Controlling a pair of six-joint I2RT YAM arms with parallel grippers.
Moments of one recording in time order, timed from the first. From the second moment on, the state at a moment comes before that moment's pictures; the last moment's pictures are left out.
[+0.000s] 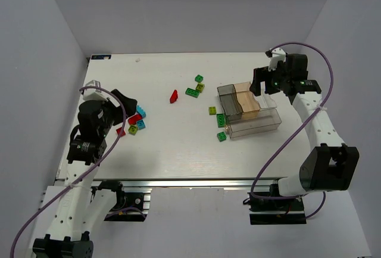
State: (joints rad) left arm -0.10 0.72 0.84 -0.43 -0.01 -0.57; right arm 0.04 1.42 1.29 -0.54 -0.34 -0.17
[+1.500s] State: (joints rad) left arm -0.12 1.91 1.38 -0.54 -0.20 -0.63; right arm 0.28 1.39 1.10 -0.56 -0.60 -0.52
